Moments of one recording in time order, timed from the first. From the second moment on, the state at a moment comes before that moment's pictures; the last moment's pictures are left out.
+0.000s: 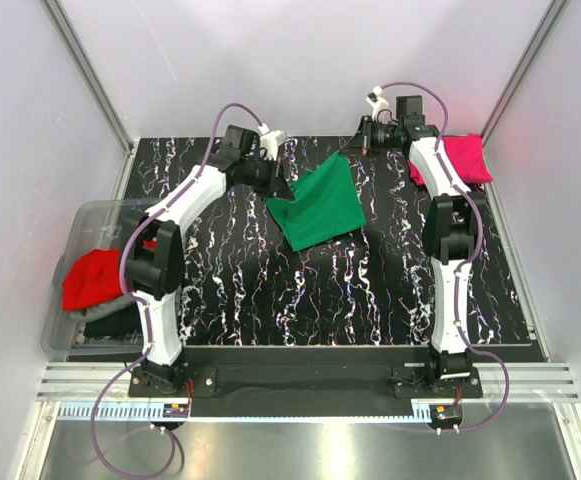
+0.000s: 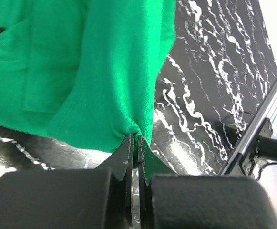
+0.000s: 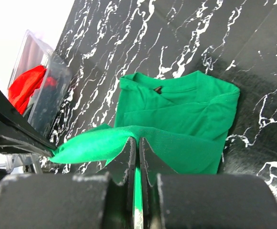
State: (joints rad) left arm -0.34 1.98 1.69 -0.52 0.68 -0.17; right arm 0.10 2.41 2.27 -0.52 -0.90 0.20
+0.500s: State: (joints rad) left arm -0.29 1.96 1.65 -0.50 0.67 -0.20; right arm 0.11 2.49 2.40 -0.52 -0.91 0.22
